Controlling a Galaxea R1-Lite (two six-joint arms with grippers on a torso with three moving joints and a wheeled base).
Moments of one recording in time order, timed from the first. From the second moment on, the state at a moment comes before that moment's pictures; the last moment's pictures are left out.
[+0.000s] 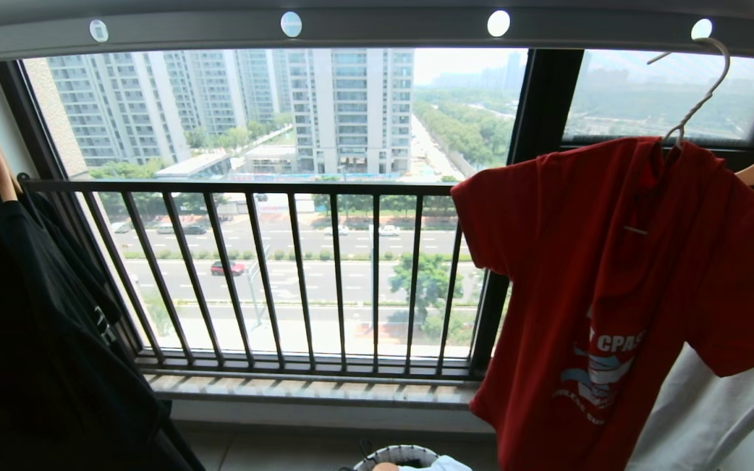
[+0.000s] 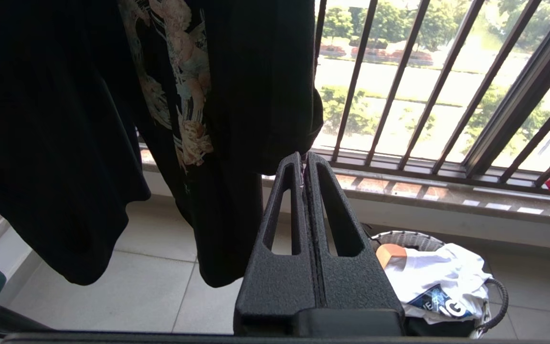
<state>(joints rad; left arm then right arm) 0.01 0.00 -0.07 0.18 0.04 -0.07 0.01 0.00 0.00 0.01 0.04 -0.06</state>
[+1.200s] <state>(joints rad) 0.01 0.00 -0.07 0.18 0.04 -0.07 0.01 0.00 -0.05 0.03 0.02 -0.03</state>
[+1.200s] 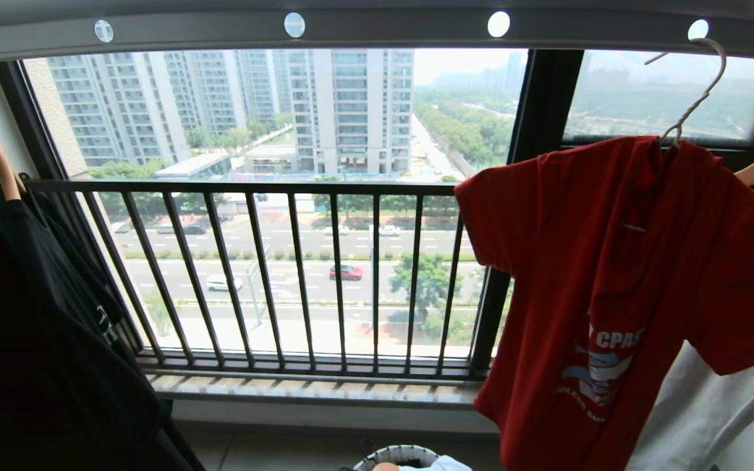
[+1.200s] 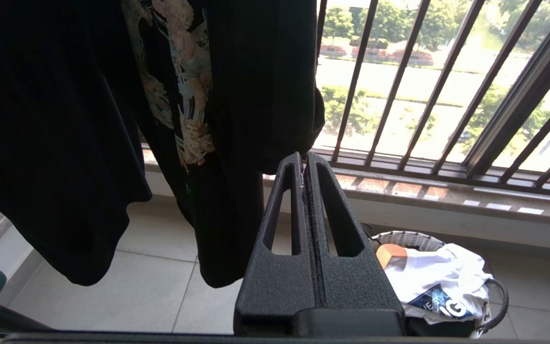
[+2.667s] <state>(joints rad) 0.01 0.00 -0.07 0.18 0.04 -0.07 0.01 1.22 -1.35 0.14 0.23 -0.03</state>
